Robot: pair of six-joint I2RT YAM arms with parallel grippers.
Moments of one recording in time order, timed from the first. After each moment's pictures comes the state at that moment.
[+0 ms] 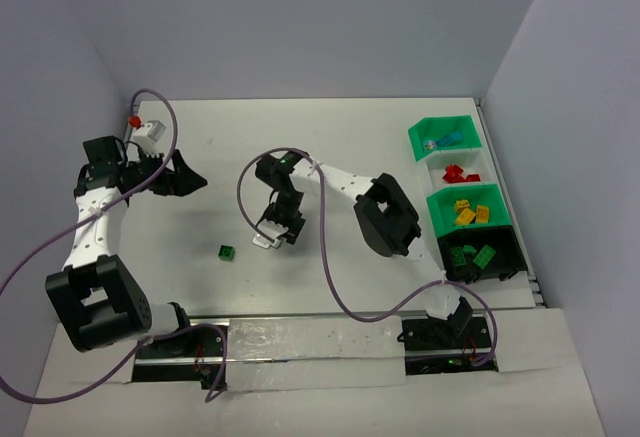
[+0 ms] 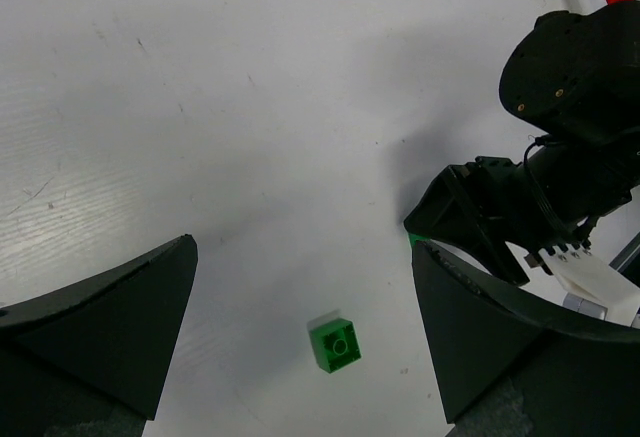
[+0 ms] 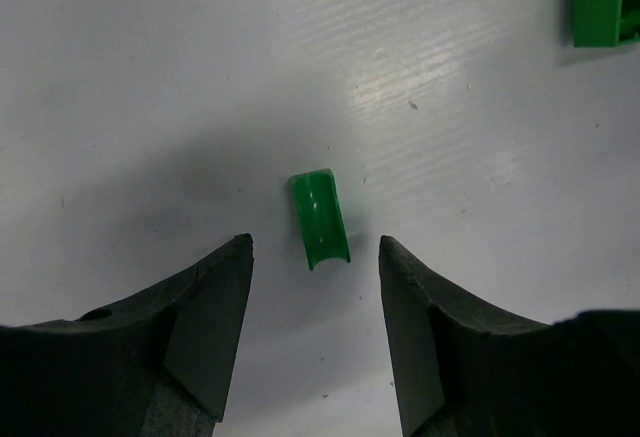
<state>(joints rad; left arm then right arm) 0.30 1.34 1.03 -0.52 0.87 0.19 0.86 2.36 2.01 -1.25 -0.54 -1.94</state>
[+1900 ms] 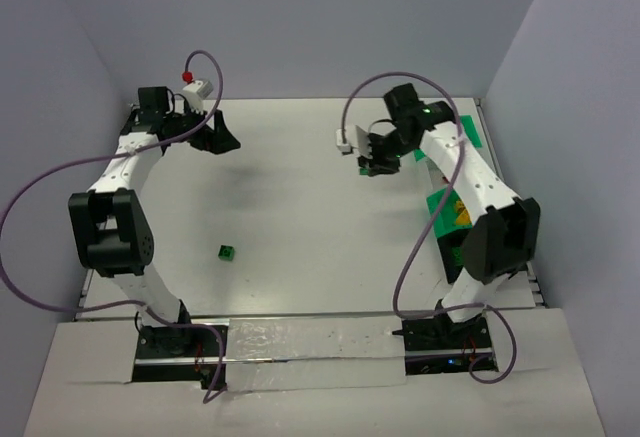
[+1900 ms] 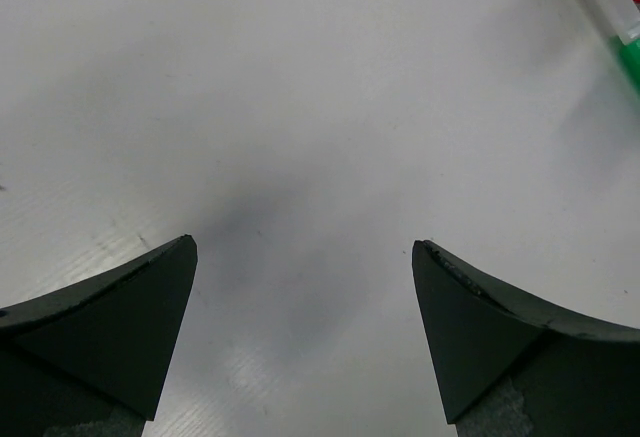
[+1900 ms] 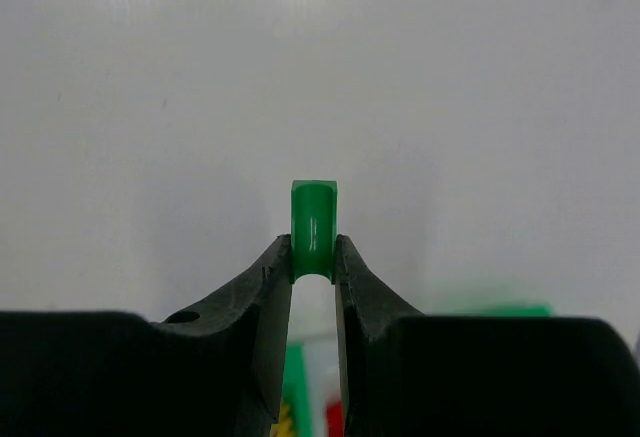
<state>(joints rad) 0.03 1.76 1.43 -0.41 0.77 0.17 0.34 1.69 1.66 -1.15 -0.49 -1.24</state>
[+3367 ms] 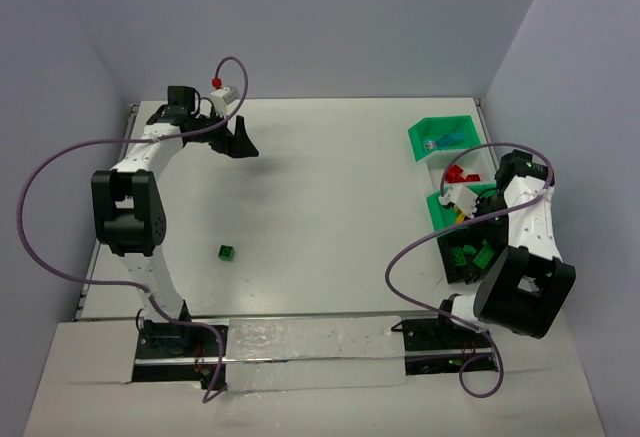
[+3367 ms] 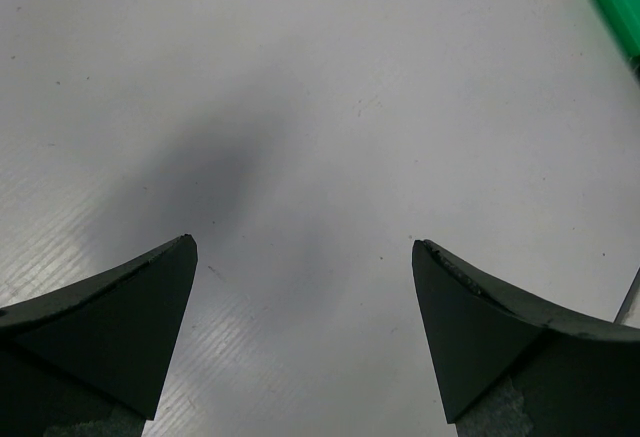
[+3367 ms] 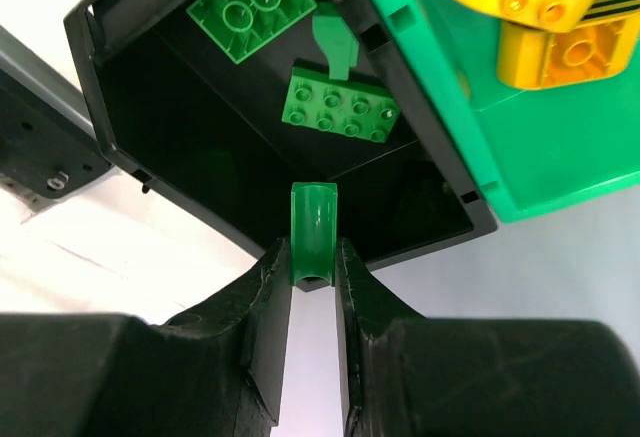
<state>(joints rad) -0.06 1.94 1.56 -0.50 0.82 0.23 -0.40 1.33 1.09 -1.30 -0.02 -1.45</state>
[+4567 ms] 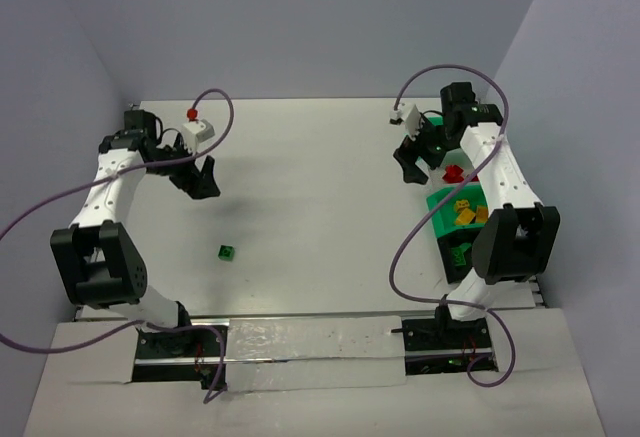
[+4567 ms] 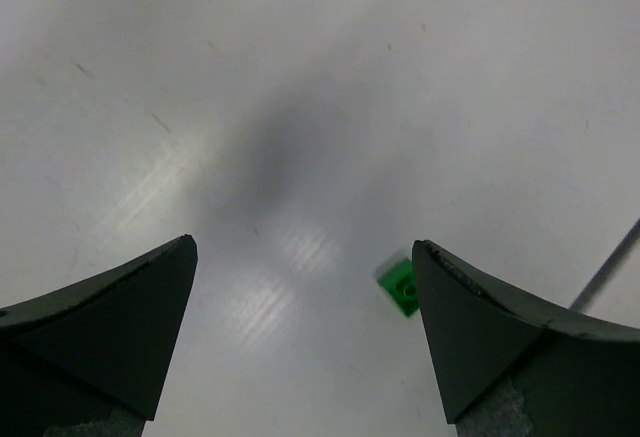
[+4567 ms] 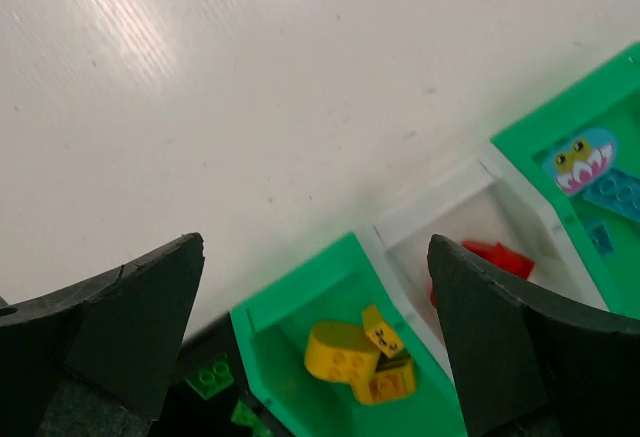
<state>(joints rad) 0.09 1.59 1.36 -0.91 0.72 0.70 0.01 1.62 1.56 -1.11 -0.45 -0.94</state>
